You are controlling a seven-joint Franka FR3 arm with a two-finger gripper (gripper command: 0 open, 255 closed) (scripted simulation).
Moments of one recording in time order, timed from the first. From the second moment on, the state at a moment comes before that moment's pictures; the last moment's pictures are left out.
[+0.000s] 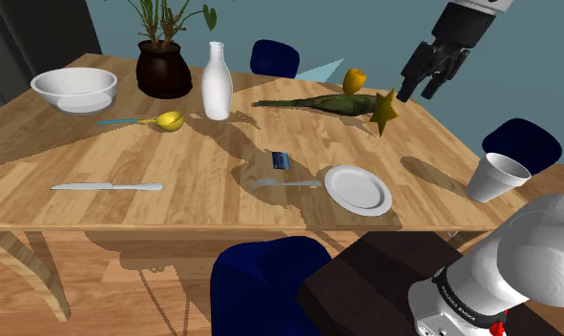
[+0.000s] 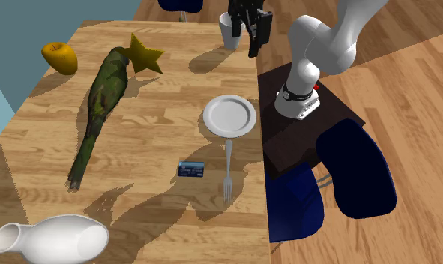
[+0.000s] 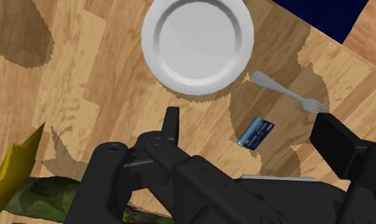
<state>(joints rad) -0.01 -0.78 0.01 -2.34 0.05 1.61 0.09</state>
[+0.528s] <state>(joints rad) 0.05 -0.68 0.05 -2.44 0.05 1.82 0.01</state>
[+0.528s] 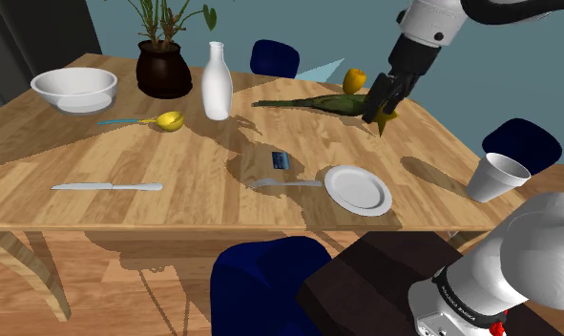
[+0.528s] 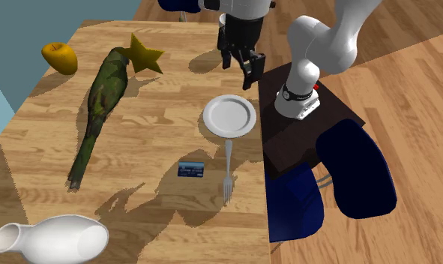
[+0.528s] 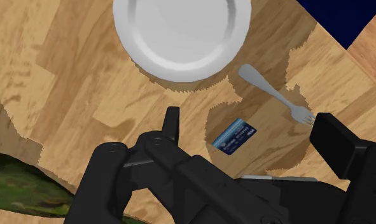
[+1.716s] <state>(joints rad) 0.20 -0.18 0.22 -2.47 -0.03 2.42 -0.14</state>
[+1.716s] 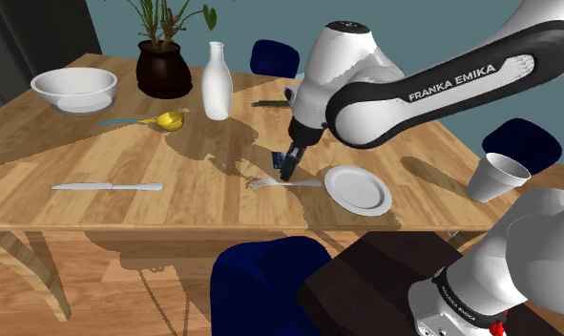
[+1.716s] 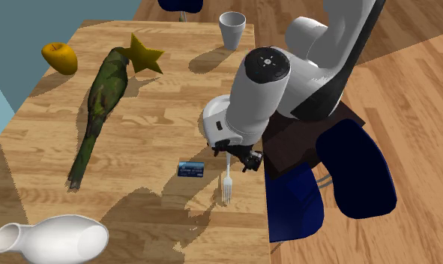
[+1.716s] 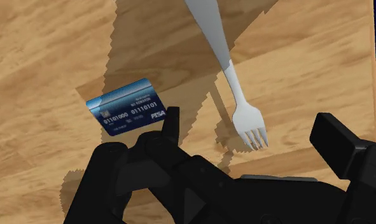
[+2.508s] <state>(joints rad) 0.20 0.02 0.24 -2.46 -0.14 2.61 -0.10</state>
